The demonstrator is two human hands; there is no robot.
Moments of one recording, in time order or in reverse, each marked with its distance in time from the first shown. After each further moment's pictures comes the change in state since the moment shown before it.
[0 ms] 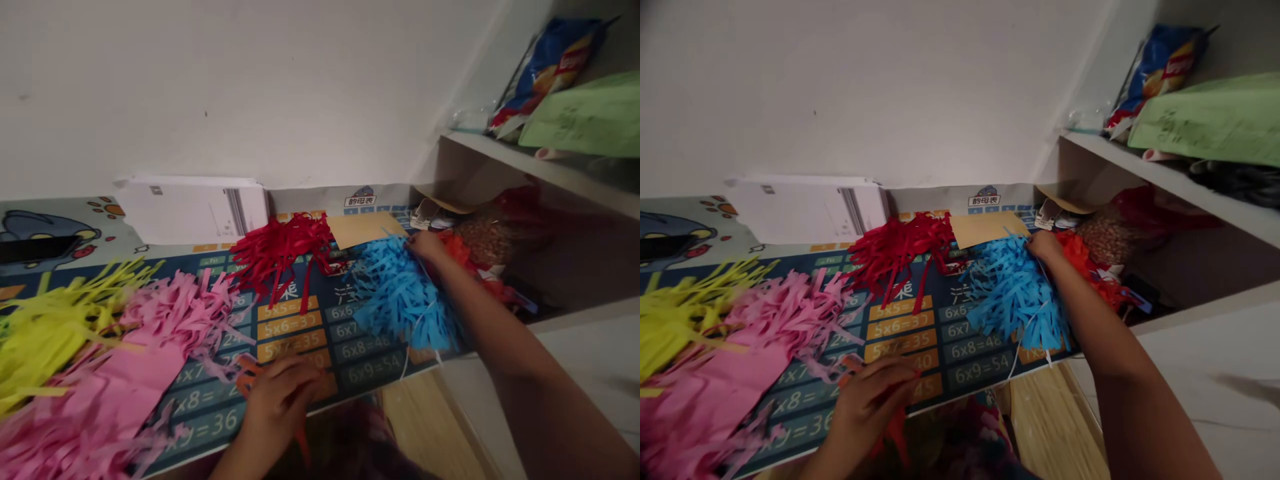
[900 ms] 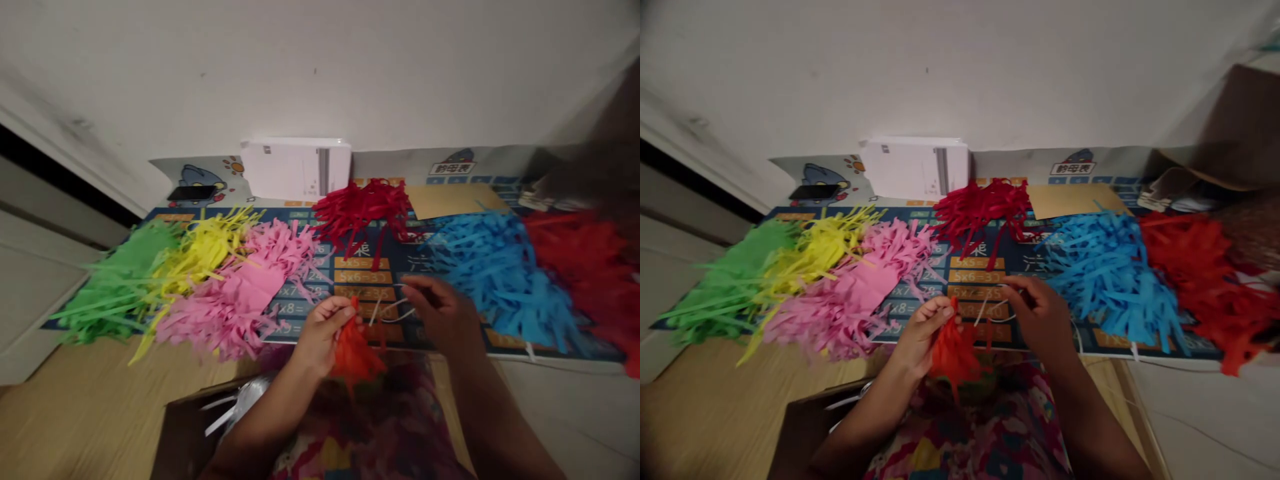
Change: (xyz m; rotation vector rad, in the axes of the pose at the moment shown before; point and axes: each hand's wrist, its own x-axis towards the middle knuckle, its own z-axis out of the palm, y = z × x) left_hand -0.029 0.019 -0.019 -1.222 0.458 -1.074; right_hand -0.279 -0.124 0.023 0.731 -0.206 -0.146
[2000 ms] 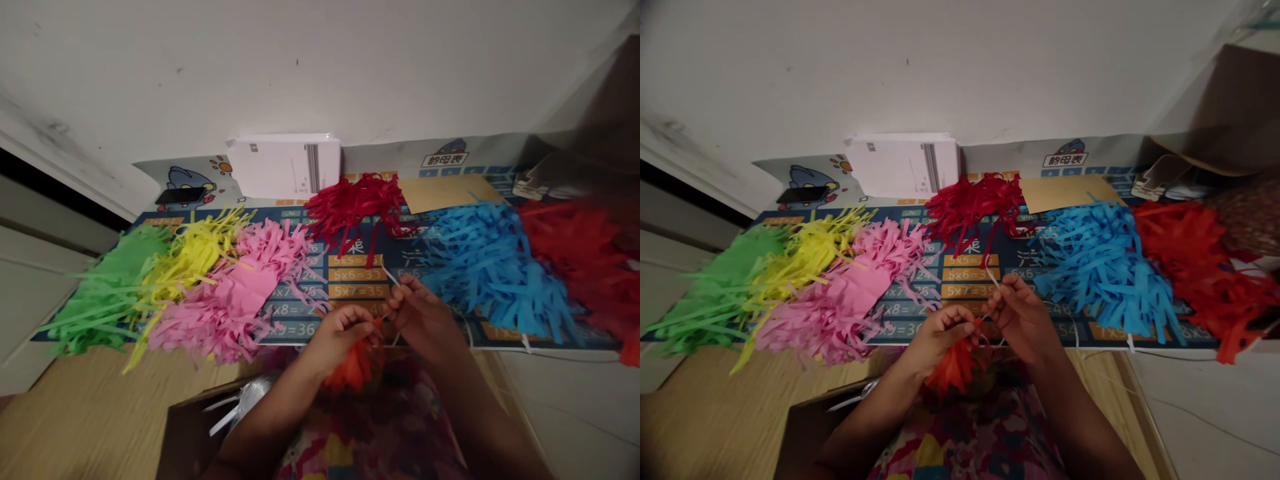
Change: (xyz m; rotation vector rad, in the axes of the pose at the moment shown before) left_hand 0.011 -0.022 0.000 0.348 -0.252 -0.058; right_hand -0.007 0.009 0.026 1.161 -0.265 0.561
